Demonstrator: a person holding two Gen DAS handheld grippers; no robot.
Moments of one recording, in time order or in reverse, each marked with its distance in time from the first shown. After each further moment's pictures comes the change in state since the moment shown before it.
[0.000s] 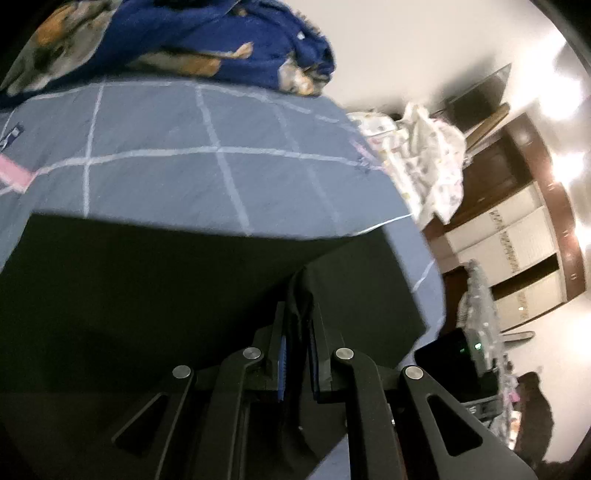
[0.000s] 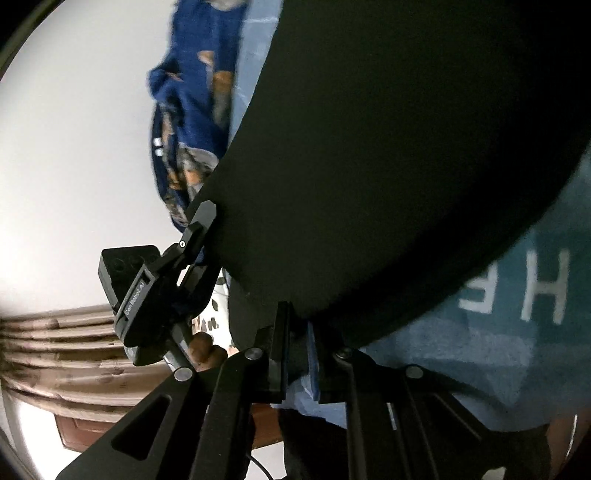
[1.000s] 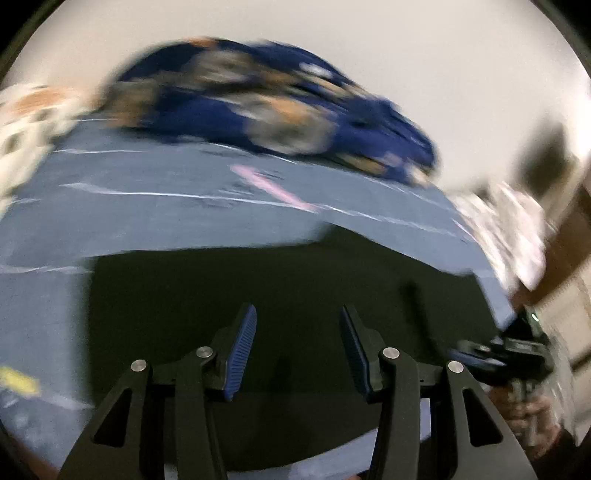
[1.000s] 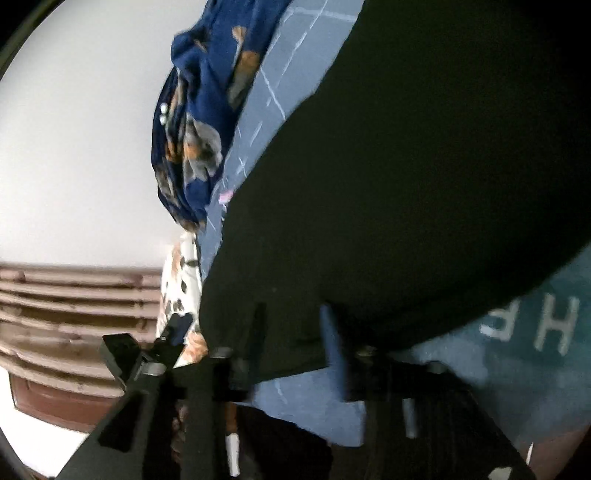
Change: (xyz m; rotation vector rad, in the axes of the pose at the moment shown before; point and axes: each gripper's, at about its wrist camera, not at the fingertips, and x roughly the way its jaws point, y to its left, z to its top) left arm -0.225 0.080 -0.125 -0.154 -0.388 0.468; right arm 0.013 0.033 0.000 -0.207 0.010 -0.124
